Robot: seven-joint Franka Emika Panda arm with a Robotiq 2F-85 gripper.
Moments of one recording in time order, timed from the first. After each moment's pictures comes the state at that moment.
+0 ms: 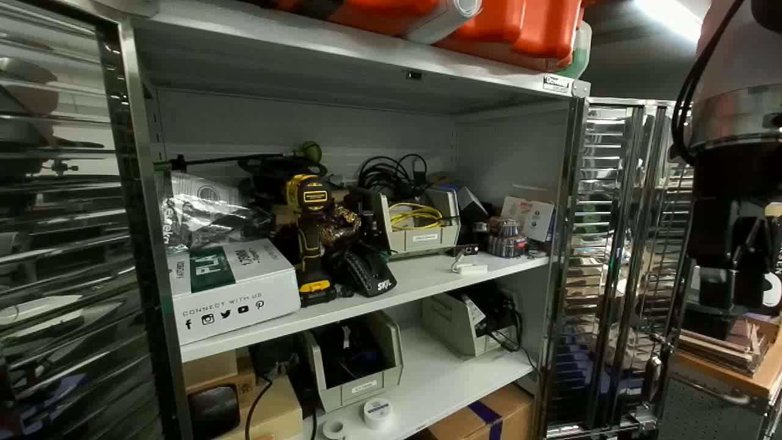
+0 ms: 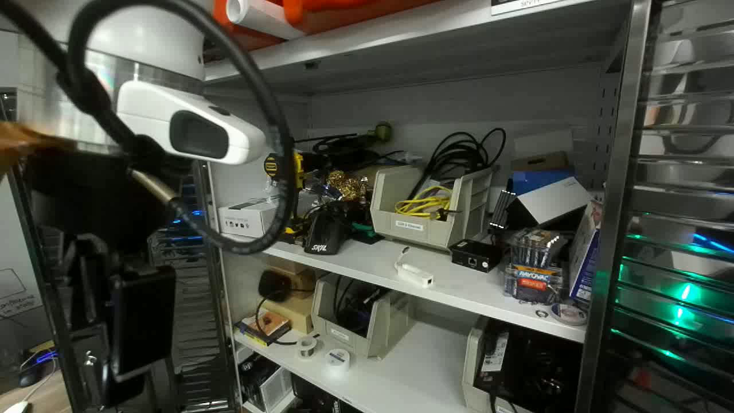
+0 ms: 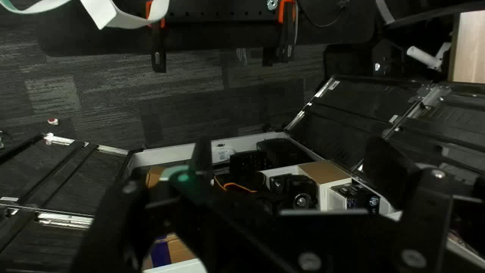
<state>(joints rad) -0.02 -0.77 -0.13 -2.53 0.06 1.60 -0.12</state>
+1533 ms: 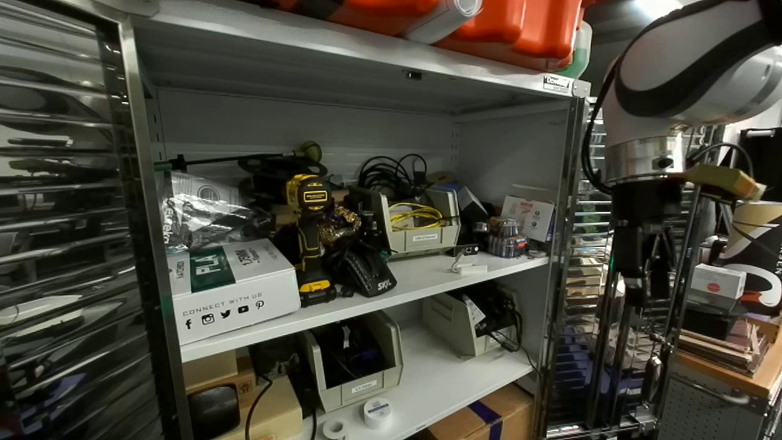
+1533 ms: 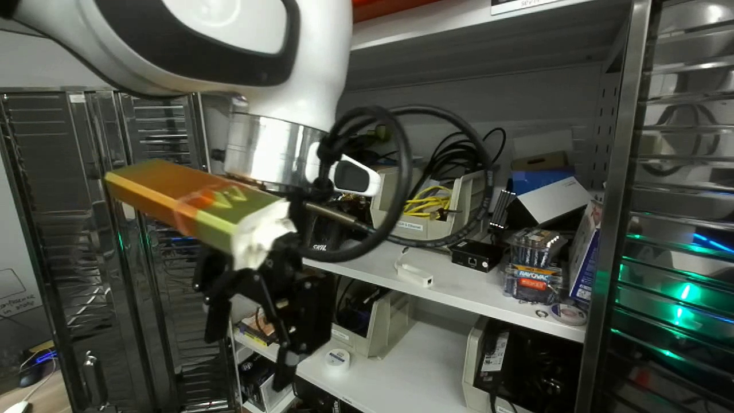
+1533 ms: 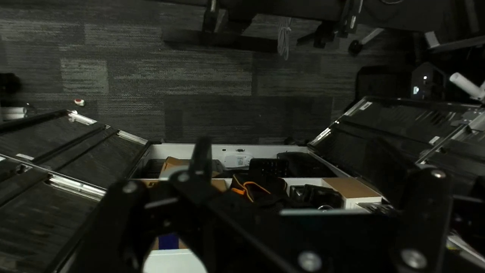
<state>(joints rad) -0.02 -0.39 -0.14 -2.34 -0.02 1.72 -0.28</state>
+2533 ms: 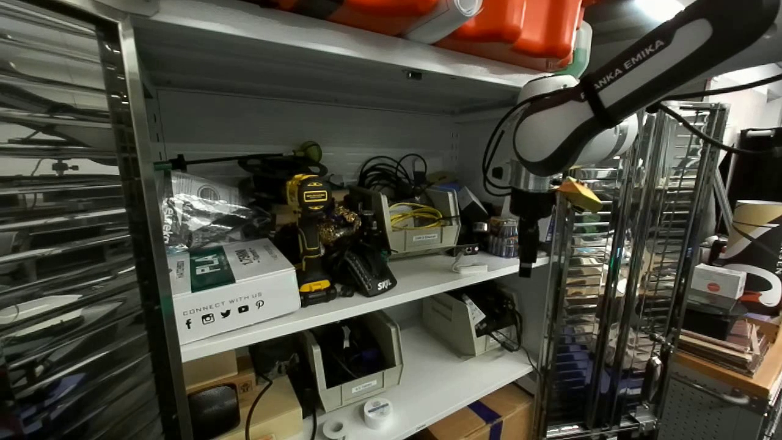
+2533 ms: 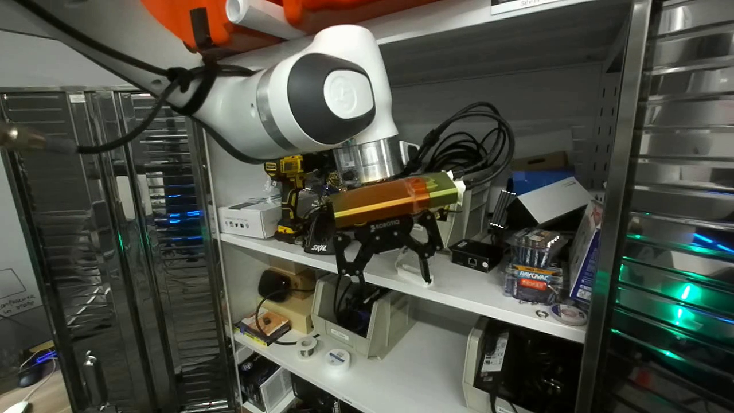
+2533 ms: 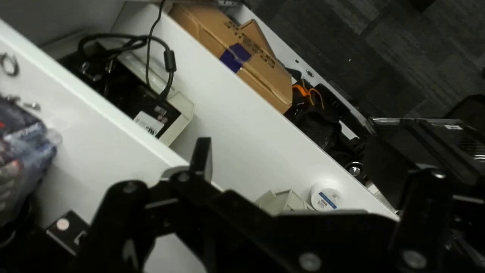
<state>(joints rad) -0.02 0.02 -0.07 -2.04 -0.18 2.22 -0.77</state>
